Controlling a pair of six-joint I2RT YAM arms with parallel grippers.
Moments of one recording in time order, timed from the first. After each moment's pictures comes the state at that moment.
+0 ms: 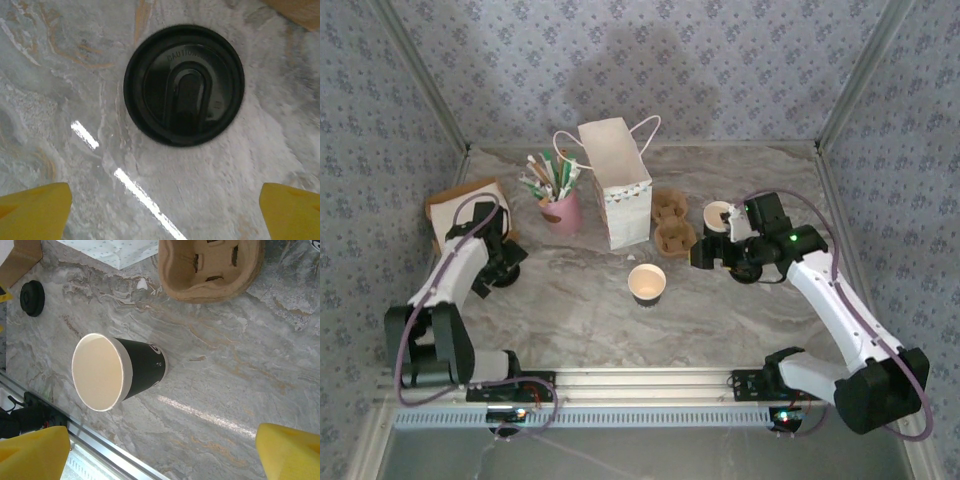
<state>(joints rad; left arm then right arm) 0.04 1.36 0.91 -0.92 -0.18 -0.83 0.33 1.13 1.02 -0.94 -0.47 0.34</state>
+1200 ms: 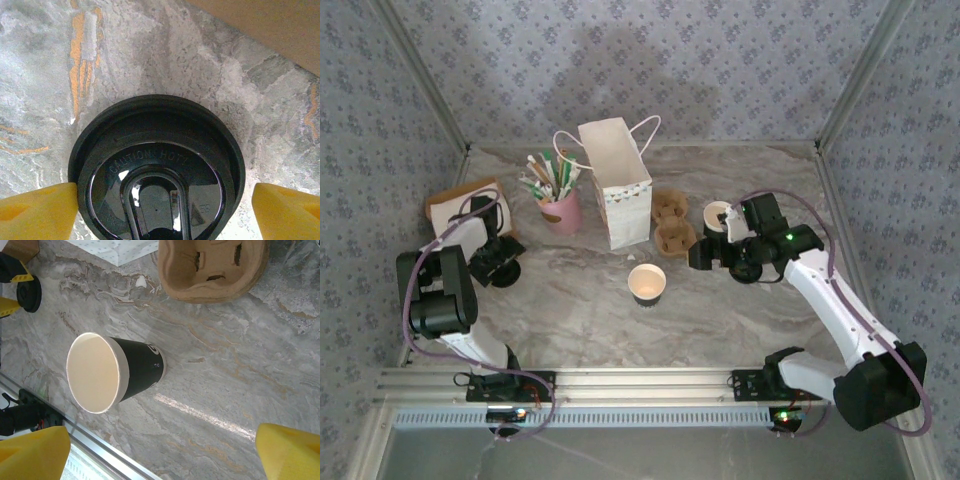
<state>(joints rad) 0.14 1.65 1.00 -0.76 -0.09 -0.70 0.34 1.15 1.01 -0.92 -0.47 0.32</state>
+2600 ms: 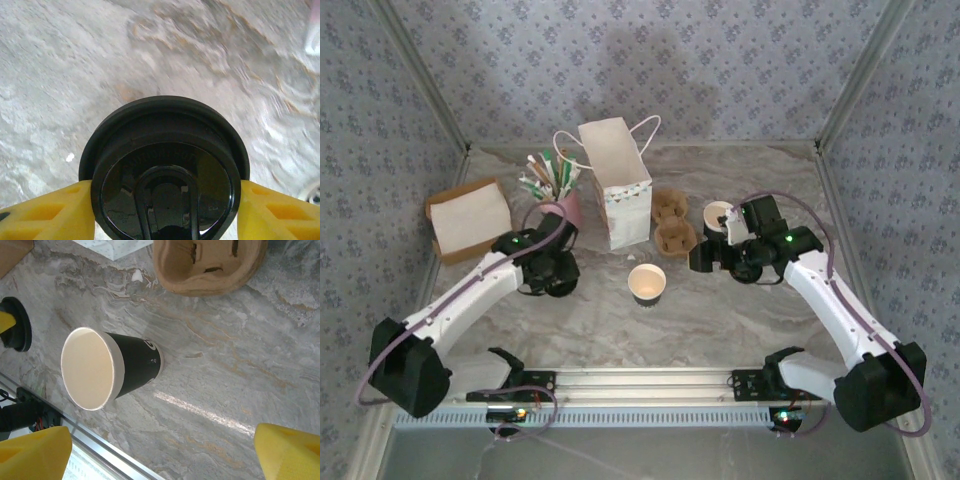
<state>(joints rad) -0.61 1.21 0.96 -1.03 -0.18 -0.92 0.34 1.14 0.99 -0.92 -0.47 0.32</state>
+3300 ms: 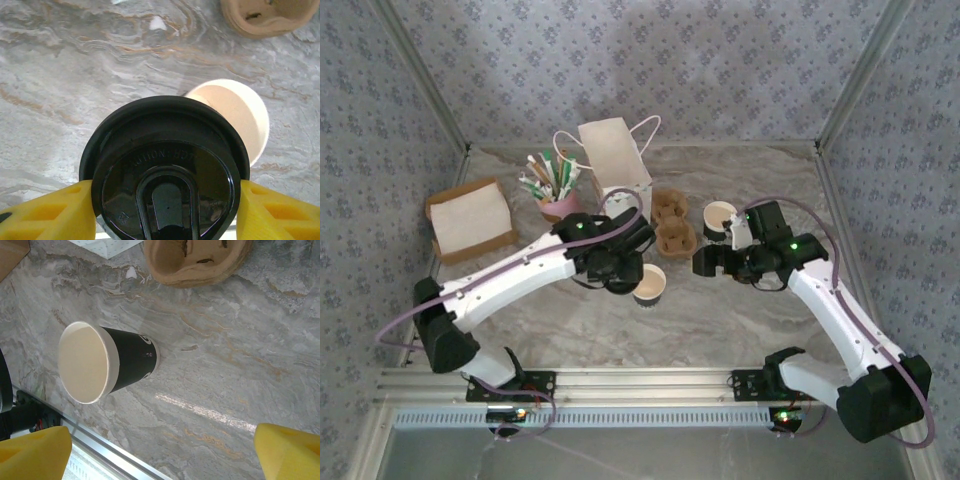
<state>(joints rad) -1.02 1.55 1.52 -1.24 -0.18 -0.96 0.32 1.08 0.95 -0.93 -0.46 0.35</state>
